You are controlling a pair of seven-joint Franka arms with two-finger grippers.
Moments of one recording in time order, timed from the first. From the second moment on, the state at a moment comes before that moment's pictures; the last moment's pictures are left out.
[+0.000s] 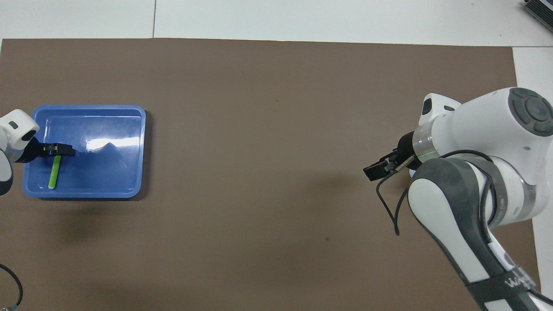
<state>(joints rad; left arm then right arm) 0.35 0.35 -0.07 -1.99 -0.02 2.40 0.33 -0.02 0.02 0.22 -1.96 0.23 1.96 -0.38</state>
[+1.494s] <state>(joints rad) 0.35 0.35 -0.08 -1.90 -0.02 2.22 0.22 0.15 0.01 0.23 -1.96 0.57 2.07 0.49</state>
